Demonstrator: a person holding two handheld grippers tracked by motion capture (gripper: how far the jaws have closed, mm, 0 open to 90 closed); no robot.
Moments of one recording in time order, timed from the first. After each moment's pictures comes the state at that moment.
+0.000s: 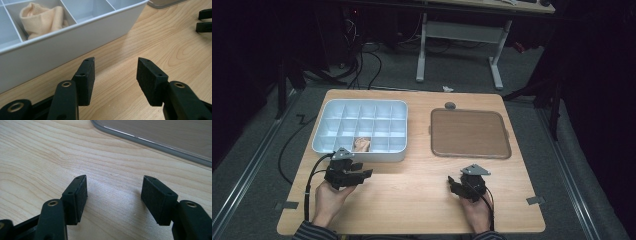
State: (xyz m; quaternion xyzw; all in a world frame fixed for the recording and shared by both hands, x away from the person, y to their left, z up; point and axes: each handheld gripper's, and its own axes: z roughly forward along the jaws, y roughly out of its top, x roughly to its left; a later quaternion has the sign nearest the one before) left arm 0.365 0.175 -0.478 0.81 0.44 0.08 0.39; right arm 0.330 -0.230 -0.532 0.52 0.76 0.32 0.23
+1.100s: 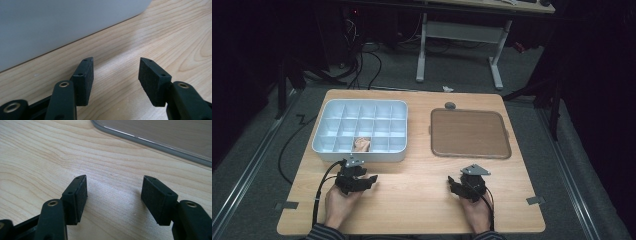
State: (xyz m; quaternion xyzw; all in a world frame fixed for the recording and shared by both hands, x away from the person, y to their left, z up) left arm 0.368 0.158 -0.520 0.82 0.44 0.11 0.35; right arm 0.330 -0.230 -0.532 0.52 0.76 0.32 0.23
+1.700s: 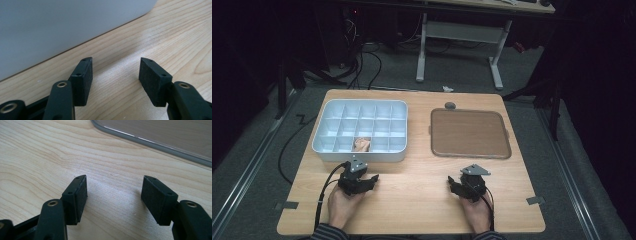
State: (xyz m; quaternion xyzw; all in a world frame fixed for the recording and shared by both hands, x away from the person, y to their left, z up) left arm 0.363 0.149 -0.530 0.82 0.43 0.17 0.35; right arm 0.330 -0.230 -0.532 0.52 0.76 0.32 0.23
